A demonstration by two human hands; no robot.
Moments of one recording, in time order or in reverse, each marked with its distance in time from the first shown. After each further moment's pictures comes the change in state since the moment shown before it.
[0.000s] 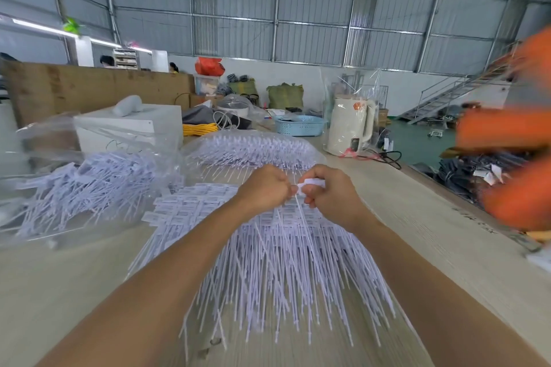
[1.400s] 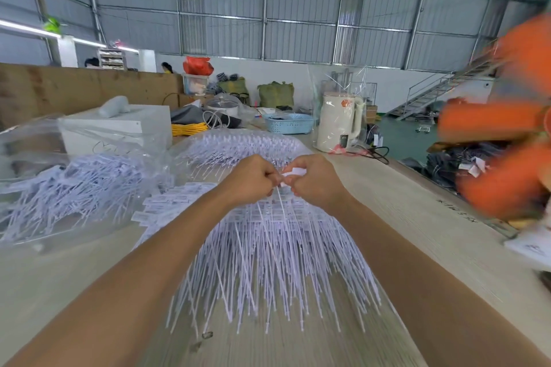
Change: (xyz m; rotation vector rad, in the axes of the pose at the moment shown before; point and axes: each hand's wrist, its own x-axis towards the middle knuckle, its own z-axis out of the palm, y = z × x) left_hand 0.004 0.002 -0.012 0.195 -0.013 0.172; right_hand 0.007 -0.020 0.000 -0.089 0.017 0.018
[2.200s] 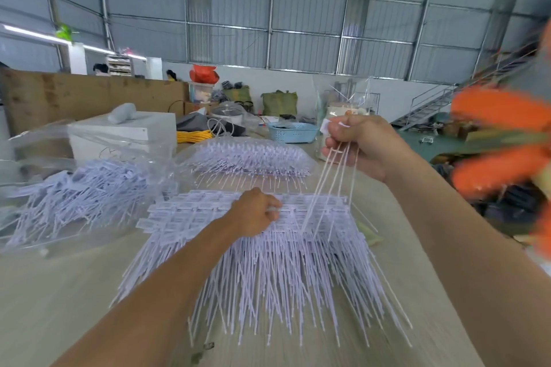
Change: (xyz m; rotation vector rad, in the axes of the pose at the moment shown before) left_hand 0.004 -0.046 0.035 0.196 -0.122 -0.028; right_hand 0.015 -0.036 -0.085 0.770 -0.017 0.205
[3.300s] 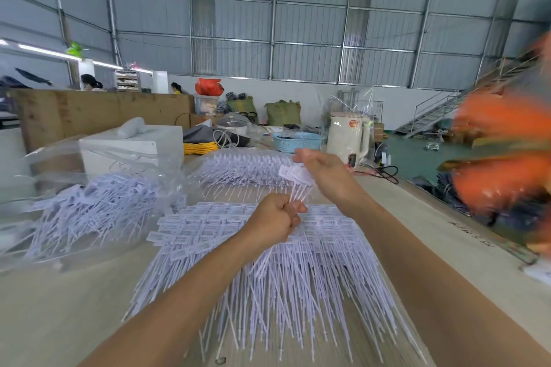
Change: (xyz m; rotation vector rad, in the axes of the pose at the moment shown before) left_hand -0.050 0.068 -0.024 -0.793 0.085 -0.138; right_hand 0.000 0.050 0.037 -0.601 -0.089 -0.210
